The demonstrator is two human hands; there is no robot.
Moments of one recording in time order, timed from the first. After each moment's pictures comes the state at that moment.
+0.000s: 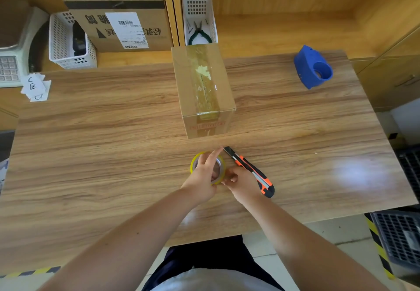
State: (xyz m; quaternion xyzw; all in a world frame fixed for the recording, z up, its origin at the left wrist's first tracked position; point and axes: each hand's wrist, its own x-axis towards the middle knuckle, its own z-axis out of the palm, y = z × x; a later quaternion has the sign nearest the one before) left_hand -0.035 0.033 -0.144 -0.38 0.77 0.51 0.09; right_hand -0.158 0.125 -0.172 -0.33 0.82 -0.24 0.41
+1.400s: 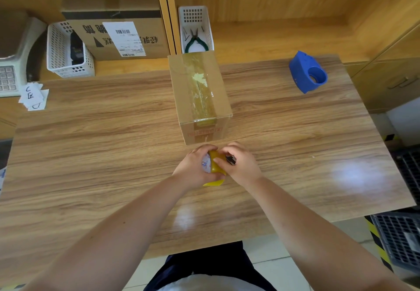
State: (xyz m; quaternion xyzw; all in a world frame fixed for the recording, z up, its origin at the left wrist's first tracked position) left_hand -0.046 -0.011 -0.143 -0.39 0.78 0.49 0.03; right_hand -0.188 0.082 -0.145 -0.47 0.76 -0.36 0.28
